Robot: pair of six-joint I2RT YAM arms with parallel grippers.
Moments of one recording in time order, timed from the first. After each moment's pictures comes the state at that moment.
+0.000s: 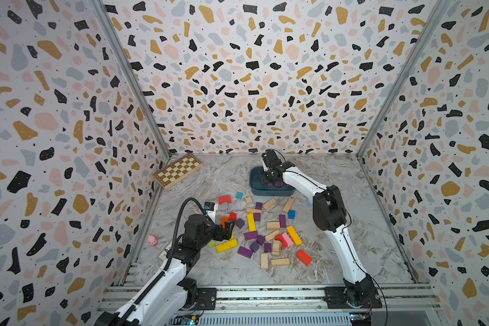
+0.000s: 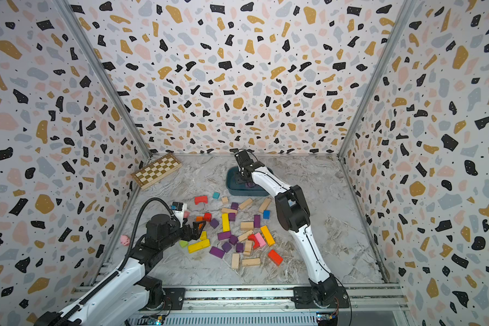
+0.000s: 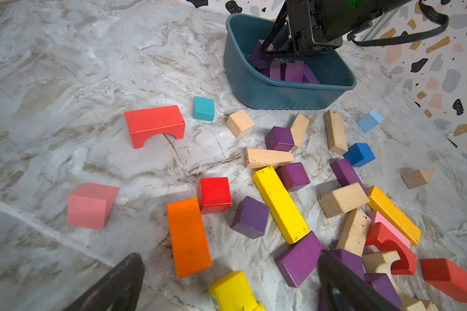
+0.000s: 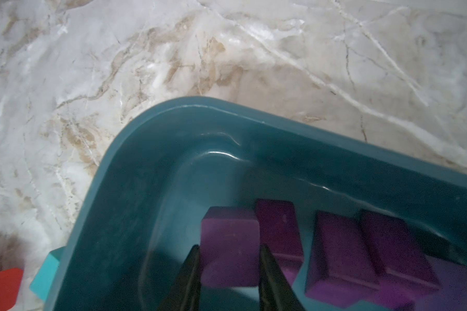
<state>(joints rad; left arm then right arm) -0.29 0.81 0.29 -0.02 0.22 -0.23 0.58 2.45 2.17 -0.65 0.04 0.26</state>
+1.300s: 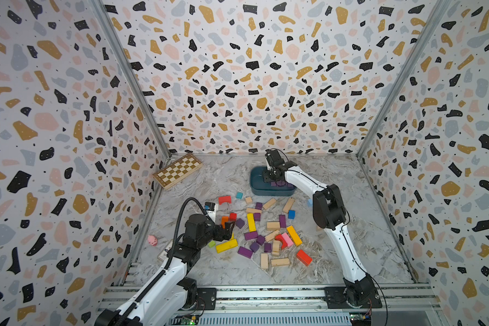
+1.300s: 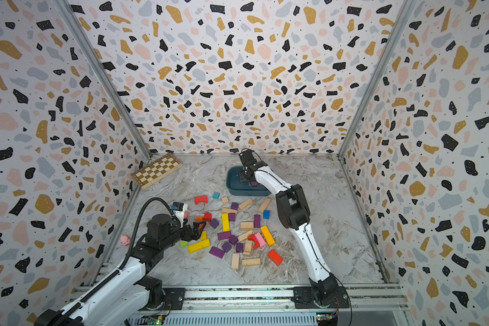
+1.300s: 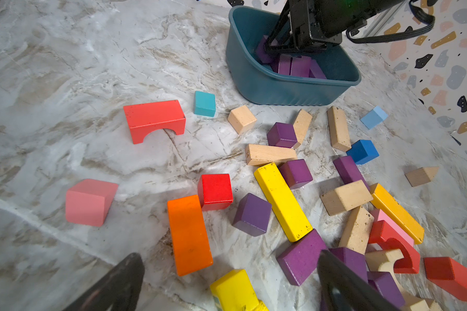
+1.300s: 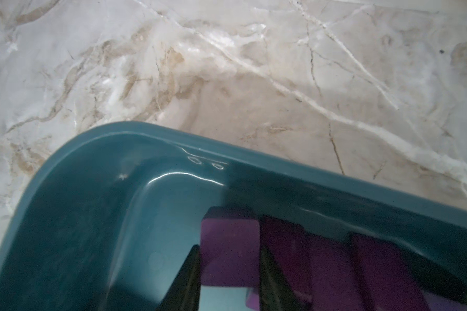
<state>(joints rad) -0.29 0.83 0.29 -0.02 0.22 -0.23 0.54 2.49 2.20 -0.63 0.05 0.27</state>
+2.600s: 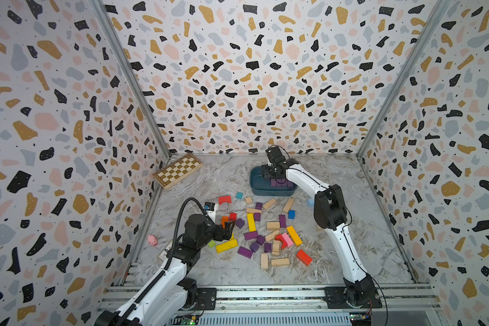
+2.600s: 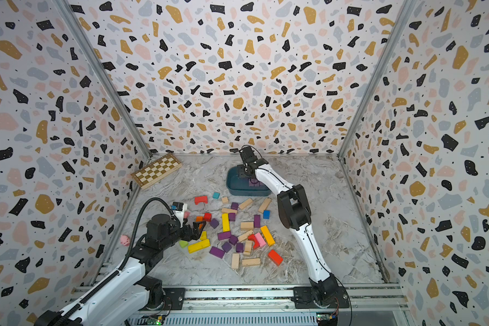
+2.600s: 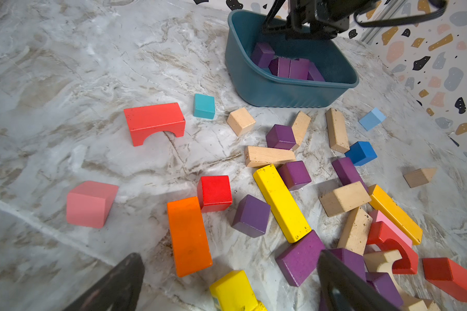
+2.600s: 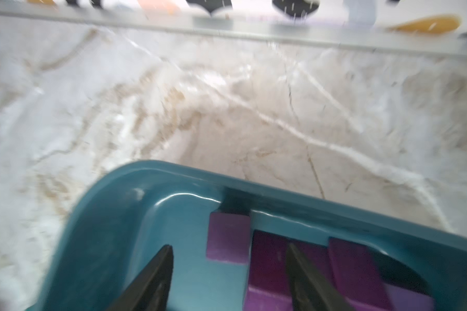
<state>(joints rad) -0.29 0.82 0.29 -0.02 0.22 -0.23 0.55 2.43 2.23 -0.63 0.09 0.29</state>
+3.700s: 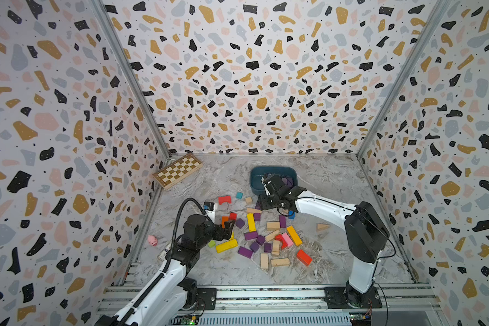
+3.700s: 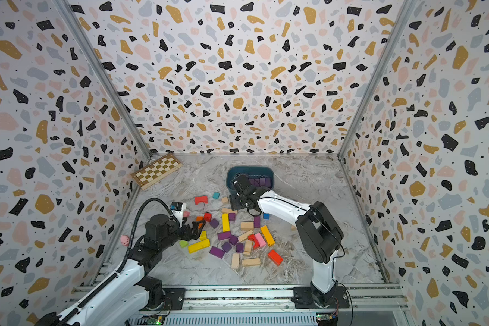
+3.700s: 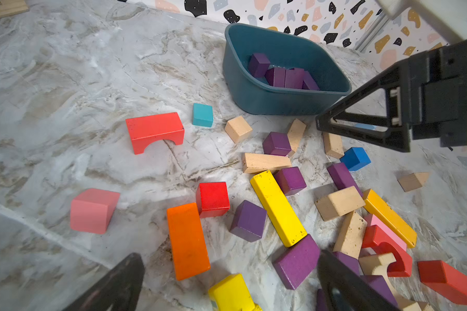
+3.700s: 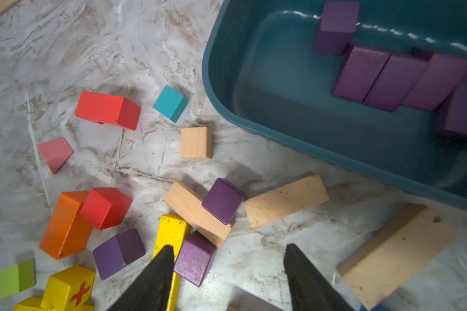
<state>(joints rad) -0.29 0.79 0.29 -0.02 0.22 -0.23 0.78 1.87 1.37 -0.40 0.05 0.43</state>
